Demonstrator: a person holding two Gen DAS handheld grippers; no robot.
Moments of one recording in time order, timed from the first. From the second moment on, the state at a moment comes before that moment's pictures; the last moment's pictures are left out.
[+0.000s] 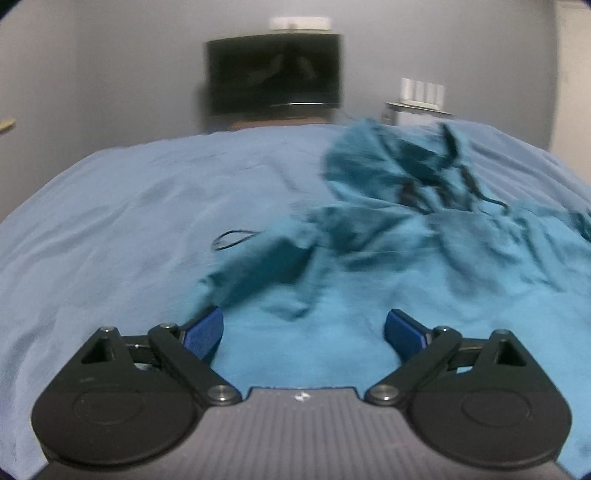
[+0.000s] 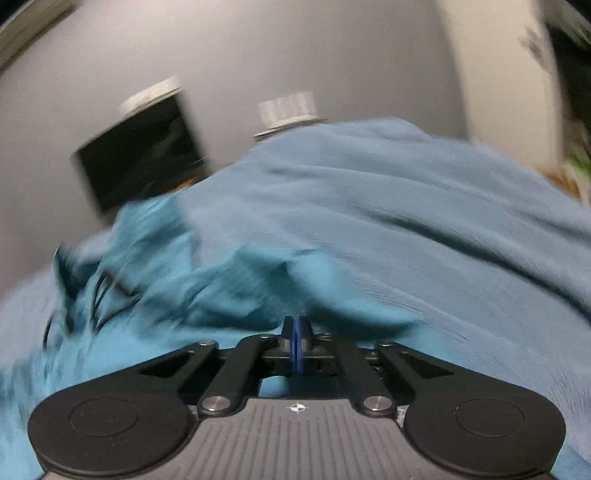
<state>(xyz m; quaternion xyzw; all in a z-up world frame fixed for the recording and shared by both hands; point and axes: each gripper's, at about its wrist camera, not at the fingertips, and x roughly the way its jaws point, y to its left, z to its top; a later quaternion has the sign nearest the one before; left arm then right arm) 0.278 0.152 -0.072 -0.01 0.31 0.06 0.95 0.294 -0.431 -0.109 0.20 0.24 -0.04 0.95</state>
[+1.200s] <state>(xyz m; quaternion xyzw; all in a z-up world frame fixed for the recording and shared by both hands) 0.086 0.168 -0.043 -0.13 0.35 0.11 0.92 0.140 -0.456 -0.103 0.19 0.28 -0.12 0.93</state>
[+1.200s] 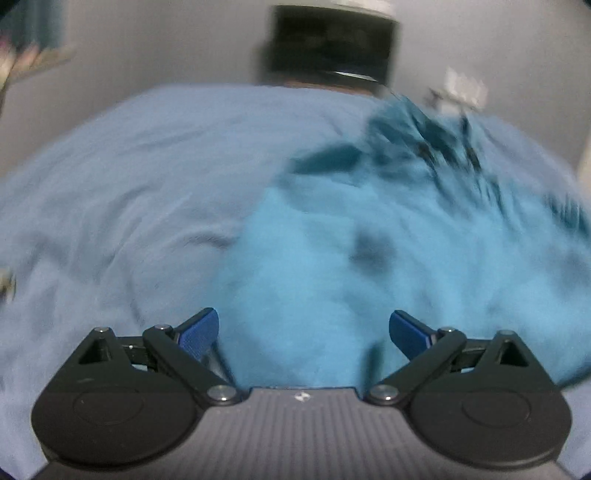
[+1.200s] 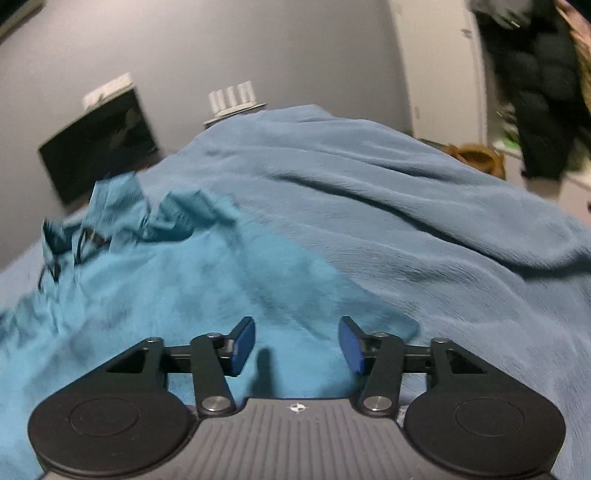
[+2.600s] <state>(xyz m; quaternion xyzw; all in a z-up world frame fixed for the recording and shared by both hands) 0.047 0.203 -0.047 -0.30 0.36 0.09 0.88 0.099 -0.470 -0.089 0.36 0.23 -0.02 0.90</state>
